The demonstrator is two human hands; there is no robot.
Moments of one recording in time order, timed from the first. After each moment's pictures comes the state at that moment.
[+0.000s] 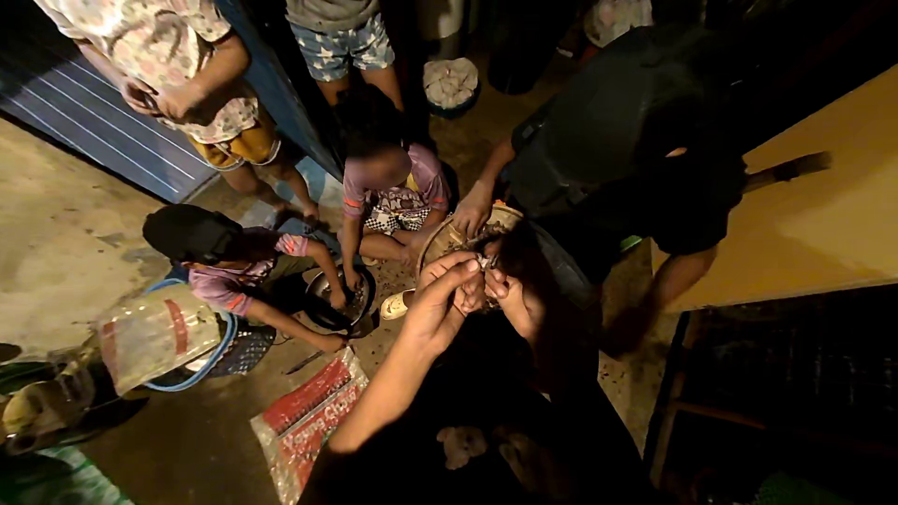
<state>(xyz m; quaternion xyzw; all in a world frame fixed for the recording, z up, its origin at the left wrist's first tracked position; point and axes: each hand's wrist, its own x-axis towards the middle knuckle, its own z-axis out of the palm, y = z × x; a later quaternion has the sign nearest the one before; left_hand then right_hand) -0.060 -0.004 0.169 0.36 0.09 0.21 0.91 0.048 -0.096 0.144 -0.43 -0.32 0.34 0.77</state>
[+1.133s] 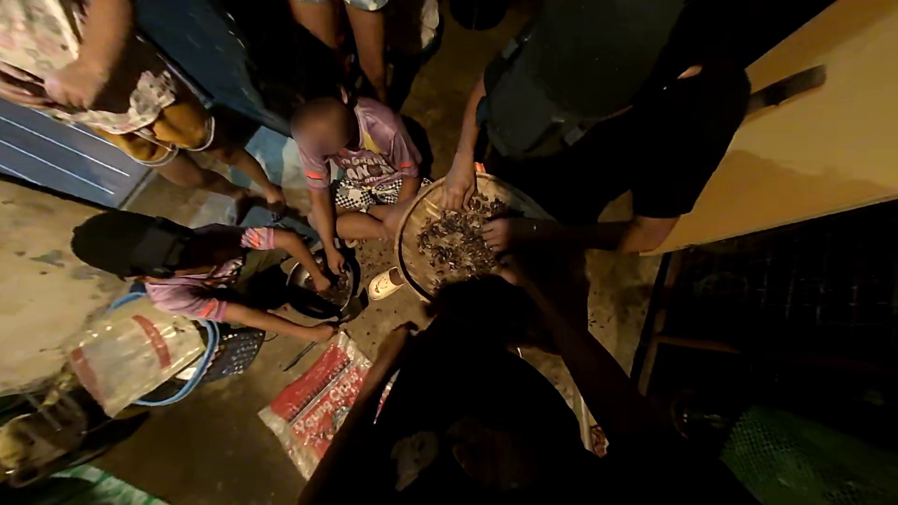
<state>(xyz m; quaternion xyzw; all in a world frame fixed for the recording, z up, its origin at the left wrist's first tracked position) -0.122 0.023 -0.028 0.78 0.34 -0.30 0.43 0.163 -0.135 -0.054 -0.88 -0.24 0.40 0.13</state>
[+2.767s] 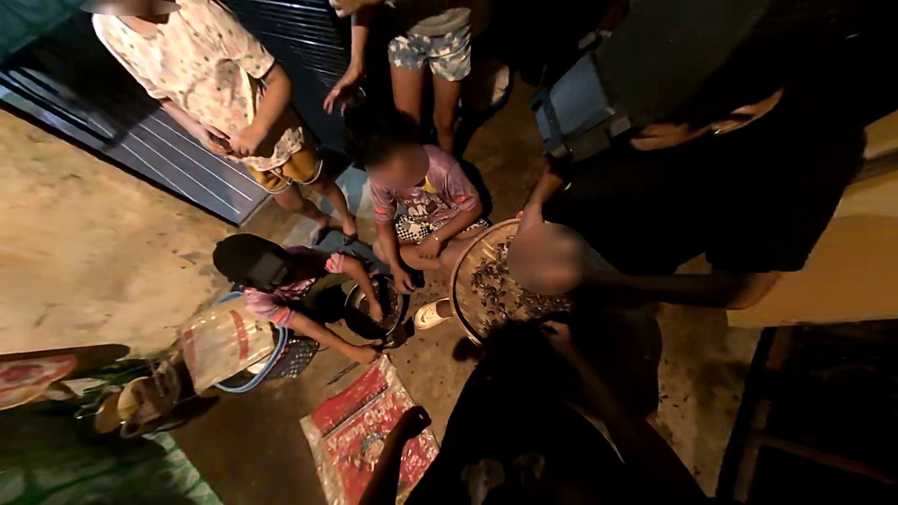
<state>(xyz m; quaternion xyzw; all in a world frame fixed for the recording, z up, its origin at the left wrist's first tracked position) -0.260 0.017 -0.179 0.70 0.40 -0.34 0.48 0.125 -0.153 -0.092 -0.83 -0.19 0.41 0.33</state>
